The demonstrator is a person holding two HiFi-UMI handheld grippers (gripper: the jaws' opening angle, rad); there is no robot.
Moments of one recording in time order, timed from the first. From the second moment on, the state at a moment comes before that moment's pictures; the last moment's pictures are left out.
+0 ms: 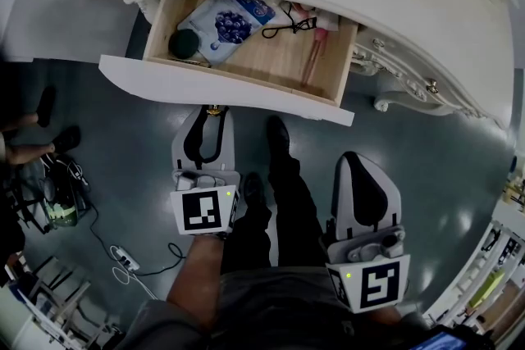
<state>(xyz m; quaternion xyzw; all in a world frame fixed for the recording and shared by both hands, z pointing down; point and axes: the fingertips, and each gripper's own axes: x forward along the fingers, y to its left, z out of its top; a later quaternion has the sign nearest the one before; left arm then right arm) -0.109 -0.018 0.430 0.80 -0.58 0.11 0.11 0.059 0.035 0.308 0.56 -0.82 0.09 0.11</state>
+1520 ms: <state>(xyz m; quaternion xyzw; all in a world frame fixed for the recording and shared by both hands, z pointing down) -0.107 -0.018 0.428 0.80 -0.58 0.12 0.12 0.061 0.020 0.287 0.55 -0.82 0.08 0.11</state>
